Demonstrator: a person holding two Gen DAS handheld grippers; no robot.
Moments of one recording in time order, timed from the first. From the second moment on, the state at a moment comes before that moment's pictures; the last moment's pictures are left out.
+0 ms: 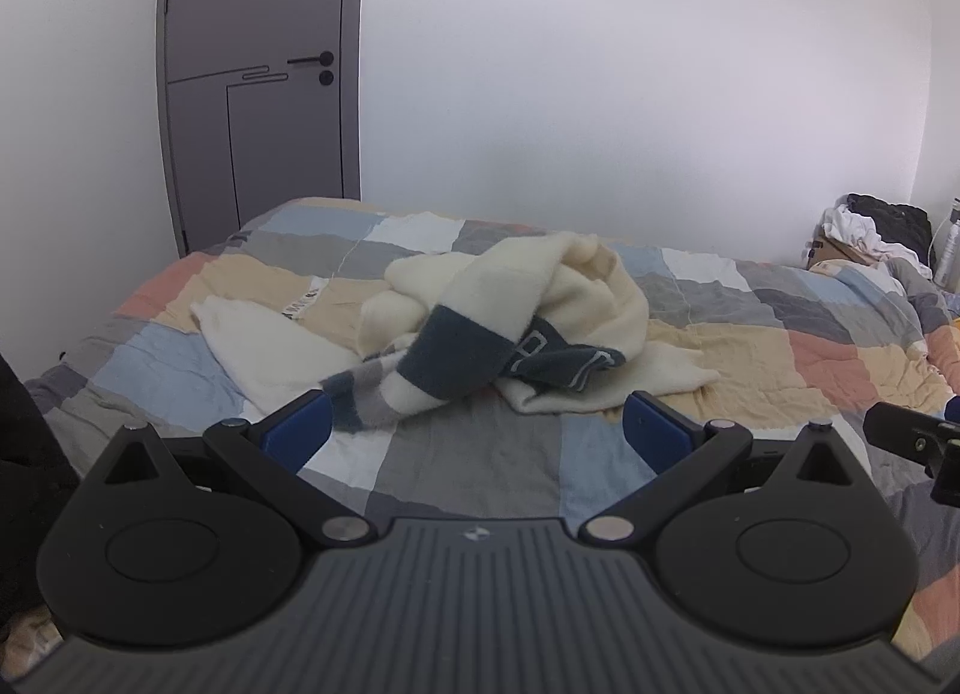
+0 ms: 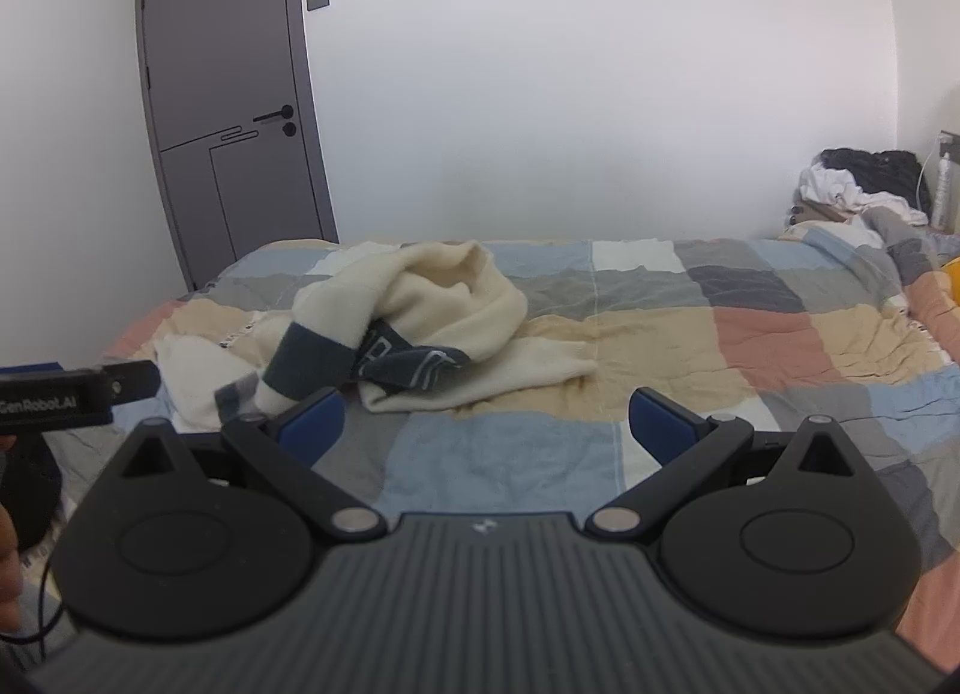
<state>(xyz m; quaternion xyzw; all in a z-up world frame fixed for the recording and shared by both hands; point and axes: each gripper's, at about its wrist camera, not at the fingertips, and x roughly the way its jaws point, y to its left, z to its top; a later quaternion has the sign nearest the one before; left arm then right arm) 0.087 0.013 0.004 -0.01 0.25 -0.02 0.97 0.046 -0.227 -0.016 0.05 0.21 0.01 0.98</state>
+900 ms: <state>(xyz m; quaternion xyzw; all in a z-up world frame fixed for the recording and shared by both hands) 0.357 0.018 -0.164 0.00 0.21 -0.08 0.97 0.337 -0.232 -0.157 0.21 0.30 0.07 0.93</state>
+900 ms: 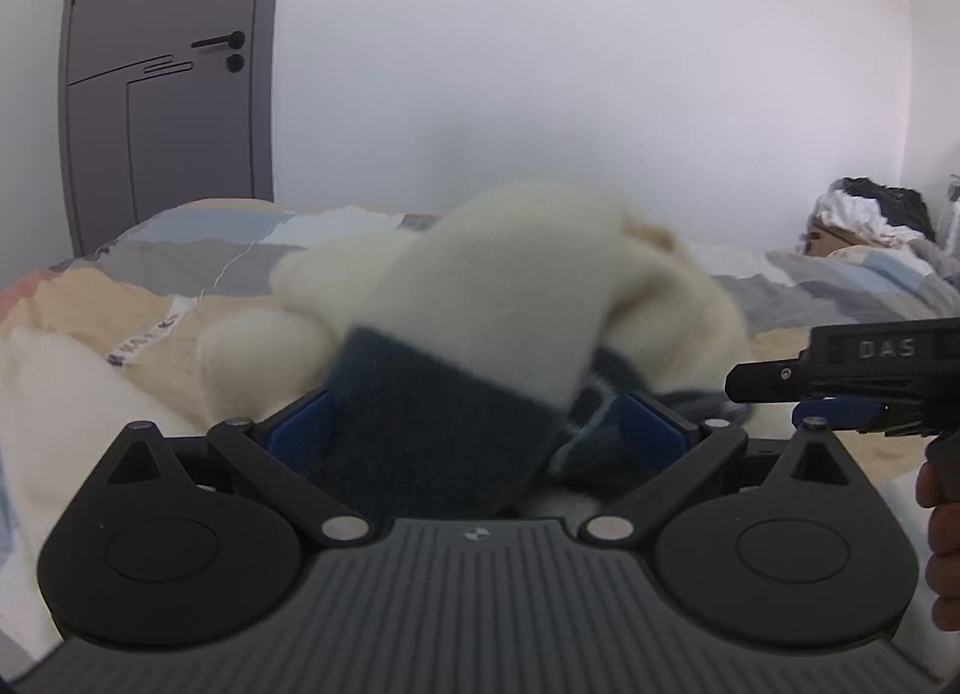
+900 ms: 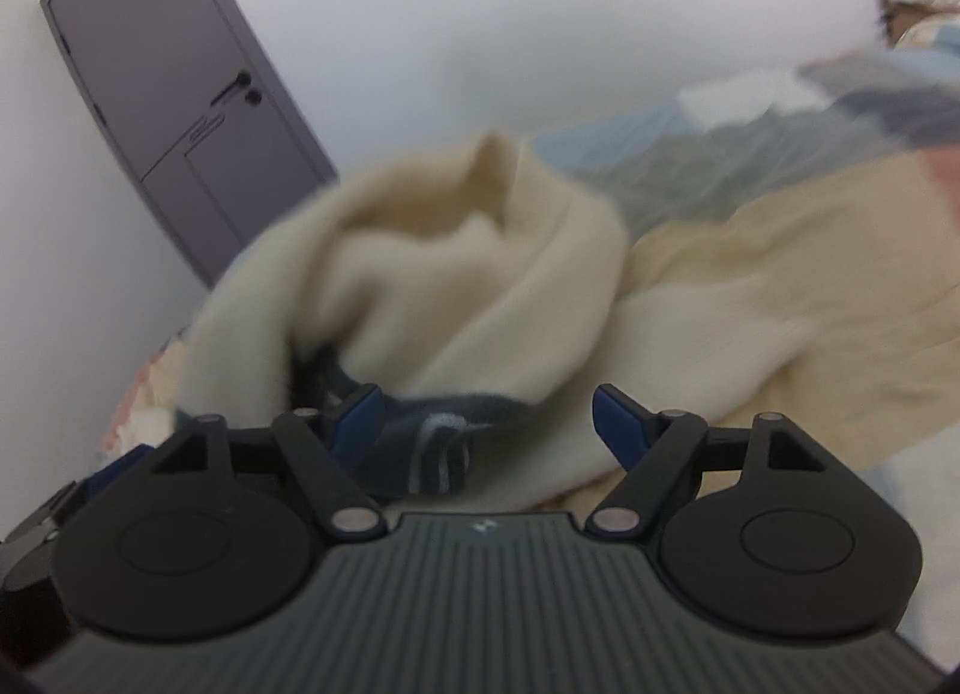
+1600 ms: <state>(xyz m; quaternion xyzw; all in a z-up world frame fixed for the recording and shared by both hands) 0.362 0.027 -0.175 0.03 0.16 -0.03 0.99 0.366 -0.215 -0.176 0.16 0.24 0.08 0.96</state>
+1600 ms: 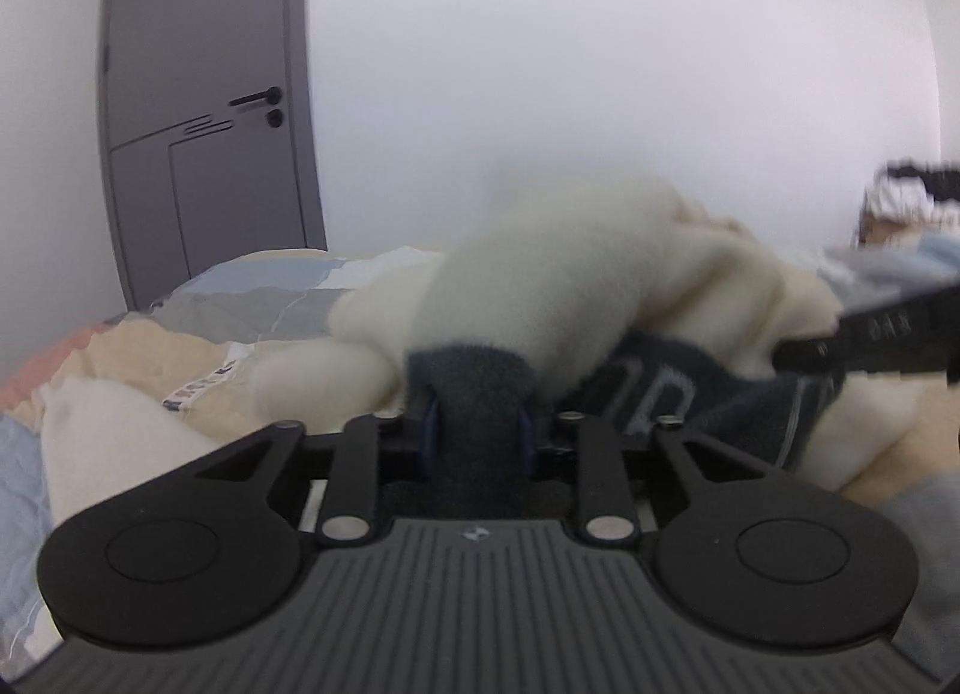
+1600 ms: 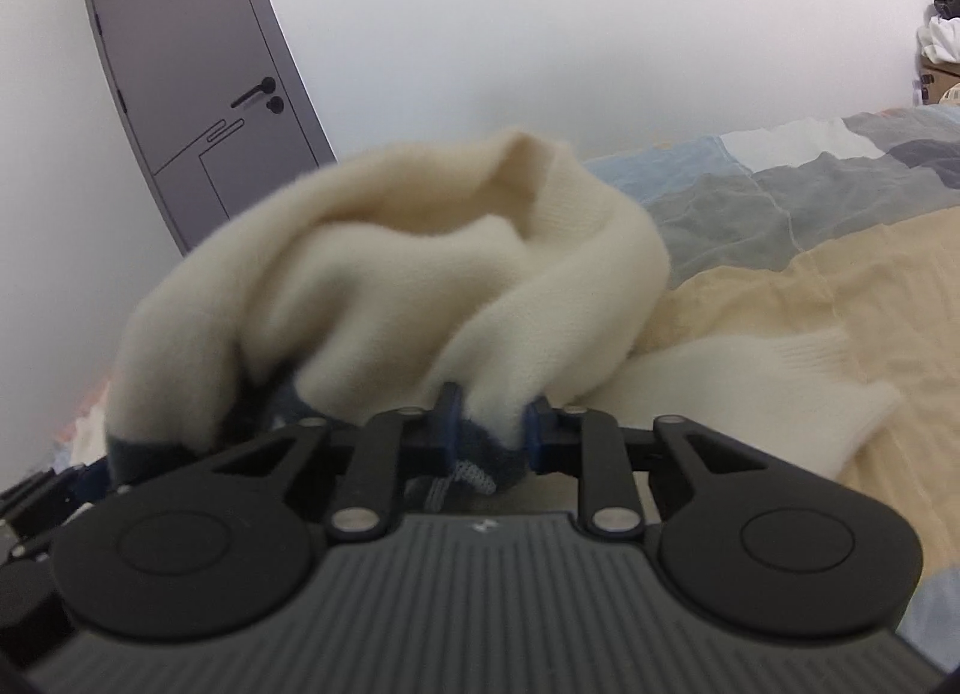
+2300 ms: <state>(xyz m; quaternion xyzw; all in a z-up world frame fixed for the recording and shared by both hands) 0.238 0.119 -0.072 -0.16 0.15 -0.03 0.97 0.238 -0.230 -0.092 0.02 0.16 0.02 0.99</state>
